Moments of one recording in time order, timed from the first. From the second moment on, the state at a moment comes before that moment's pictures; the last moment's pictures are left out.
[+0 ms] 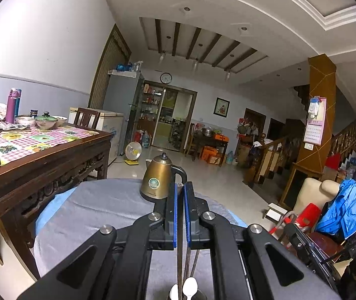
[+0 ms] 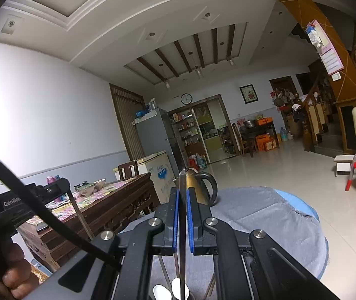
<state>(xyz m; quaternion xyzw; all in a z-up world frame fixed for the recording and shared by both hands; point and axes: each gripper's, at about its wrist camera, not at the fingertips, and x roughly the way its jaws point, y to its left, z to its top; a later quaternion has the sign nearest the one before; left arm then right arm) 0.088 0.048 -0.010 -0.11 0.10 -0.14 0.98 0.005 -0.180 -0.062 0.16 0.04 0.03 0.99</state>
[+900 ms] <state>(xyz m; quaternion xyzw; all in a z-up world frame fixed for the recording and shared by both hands) 0.099 0.032 -0.048 -0.09 0.16 -0.12 0.98 0.016 -0.173 -0.084 0.17 0.09 0.03 0.98</state>
